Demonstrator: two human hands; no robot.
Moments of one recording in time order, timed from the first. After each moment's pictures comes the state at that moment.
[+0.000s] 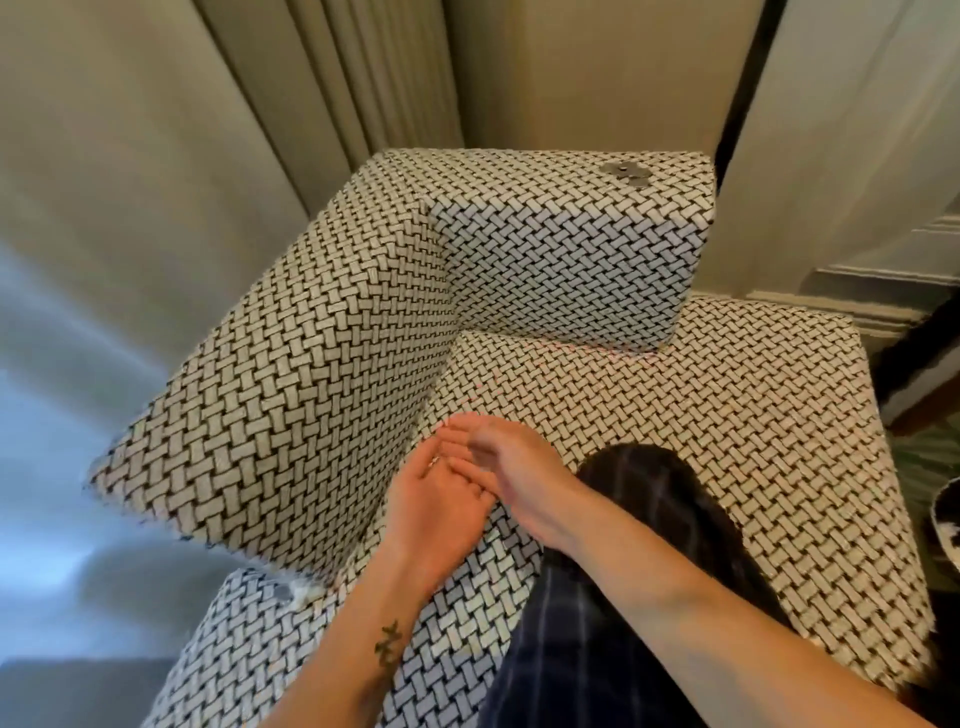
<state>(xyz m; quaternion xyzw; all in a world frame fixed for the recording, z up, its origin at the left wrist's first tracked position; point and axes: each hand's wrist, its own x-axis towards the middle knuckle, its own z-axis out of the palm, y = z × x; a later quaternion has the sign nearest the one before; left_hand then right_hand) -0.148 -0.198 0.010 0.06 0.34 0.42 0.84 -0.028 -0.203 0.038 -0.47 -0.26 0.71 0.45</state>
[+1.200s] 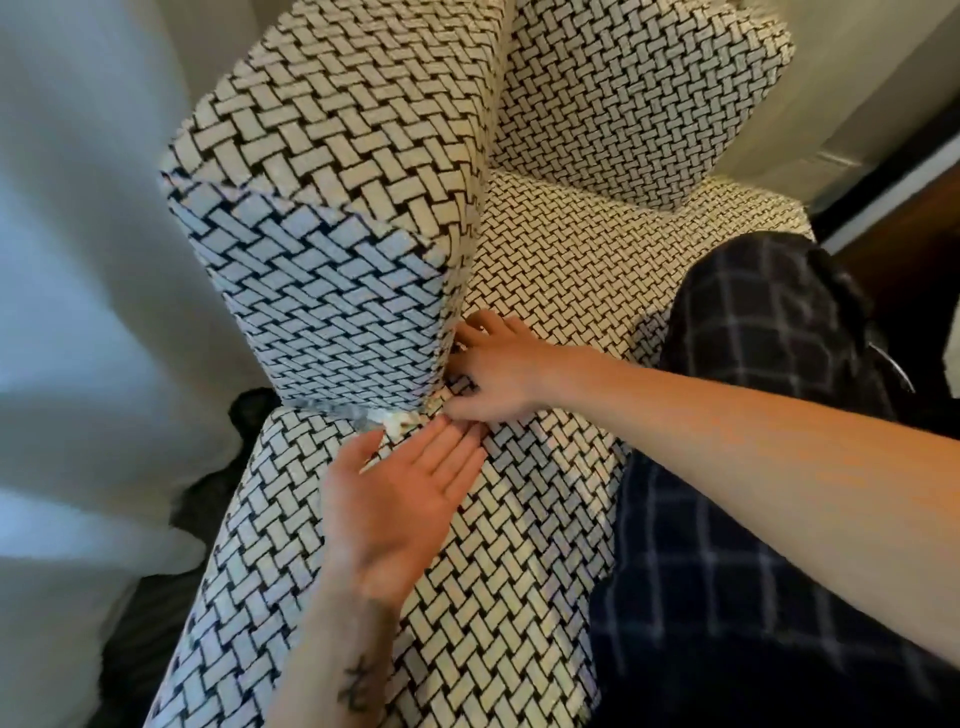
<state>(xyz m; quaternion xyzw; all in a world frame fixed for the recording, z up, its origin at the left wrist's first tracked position) -0.385 -0.271 -0.076 -0.01 0.33 0.33 0.88 -0.213 -0.205 -0.038 -0.61 -0.74 0.17 -0.21</state>
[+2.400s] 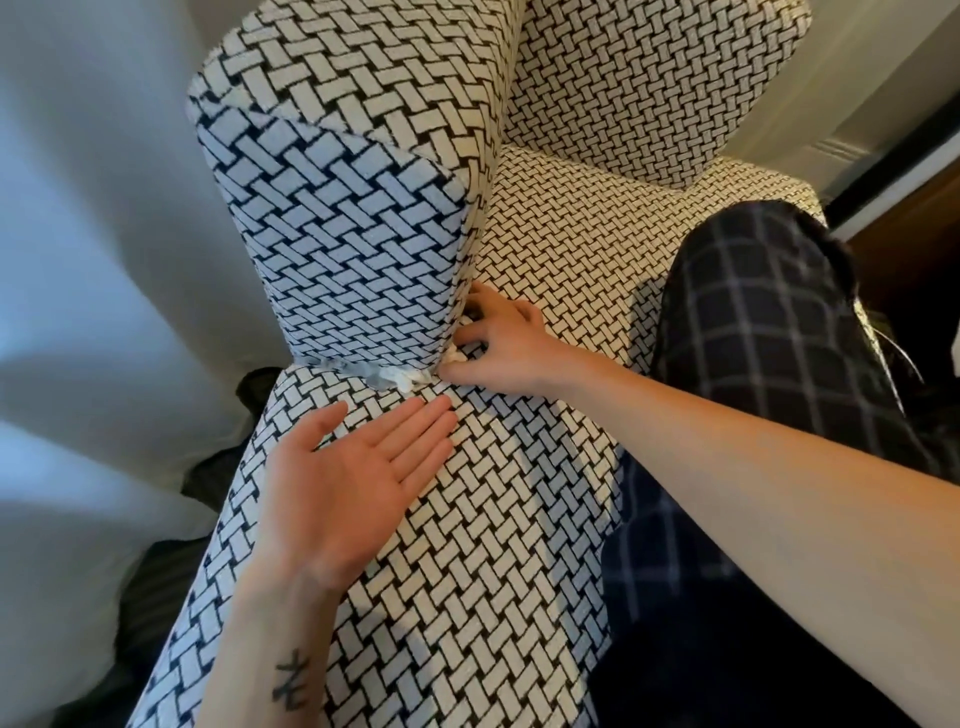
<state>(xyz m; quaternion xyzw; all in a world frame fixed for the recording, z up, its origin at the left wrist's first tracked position) -0.433 -0.282 -0.069 -0.01 0.30 0.33 0.89 -0.219 -0.231 -0.062 -0.70 -0.66 0.27 0.04</state>
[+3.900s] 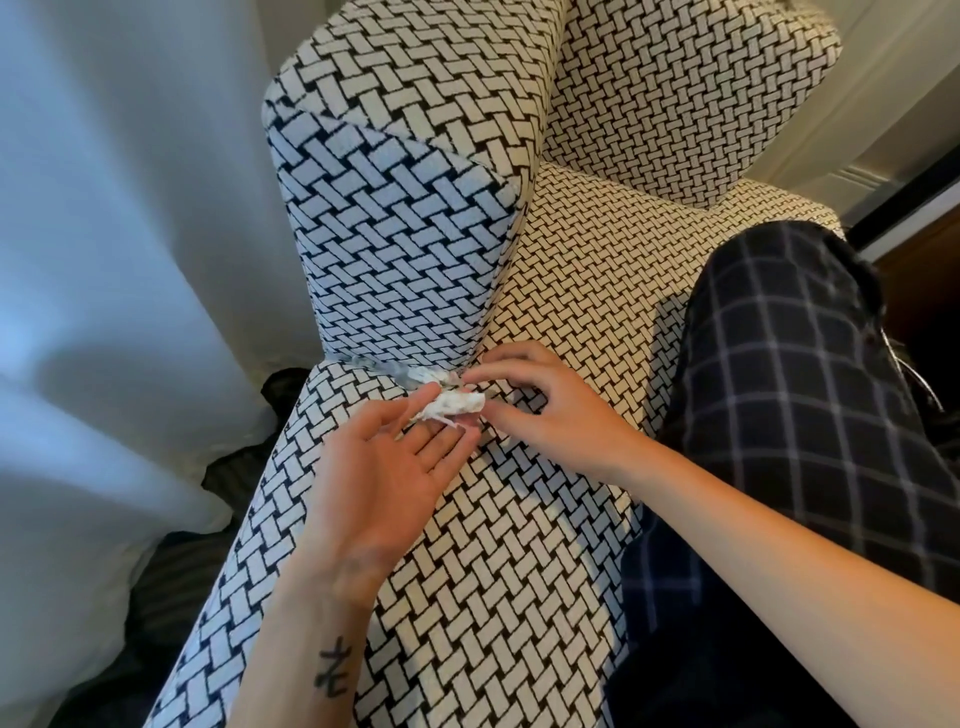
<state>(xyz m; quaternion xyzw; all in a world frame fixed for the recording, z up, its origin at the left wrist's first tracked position) -0.428 -0.286 -0.065 0.01 0.33 0.37 0.87 -0.233 -0.297 -0.060 -0.65 -0.61 0.37 0.26</state>
